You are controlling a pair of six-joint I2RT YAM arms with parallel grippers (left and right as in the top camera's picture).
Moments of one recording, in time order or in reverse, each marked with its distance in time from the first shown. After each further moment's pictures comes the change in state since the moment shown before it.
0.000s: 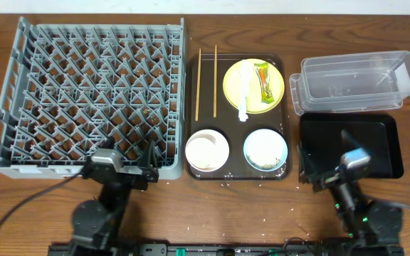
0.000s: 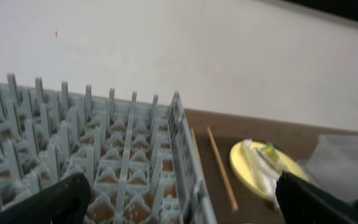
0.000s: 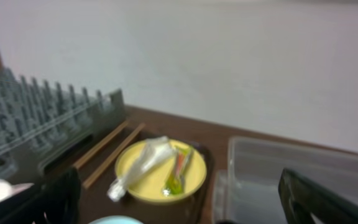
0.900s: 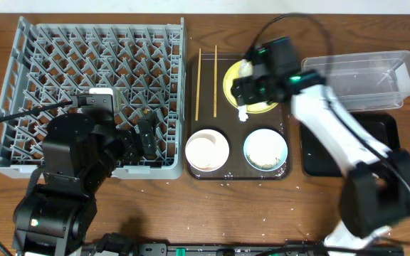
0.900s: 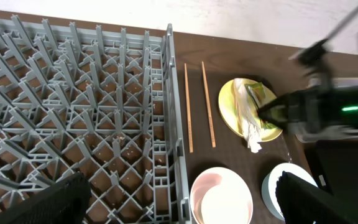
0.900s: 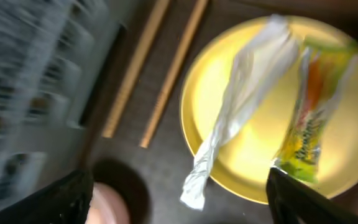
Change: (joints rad) left arm 0.000 0.706 0.888 -0.707 0.088 0.000; right arm 0.332 1.615 1.149 -0.551 0.101 0.147
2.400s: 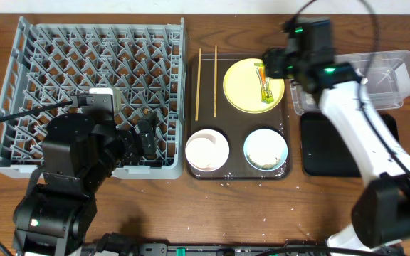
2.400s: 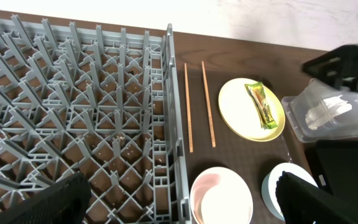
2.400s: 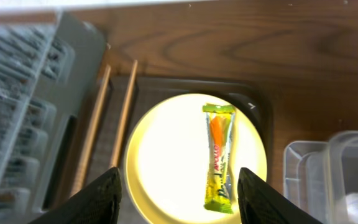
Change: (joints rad) left arm 0.000 0.000 0.000 -0.001 0.000 0.000; right arm -0.117 -0.062 0.040 0.104 0.102 0.076
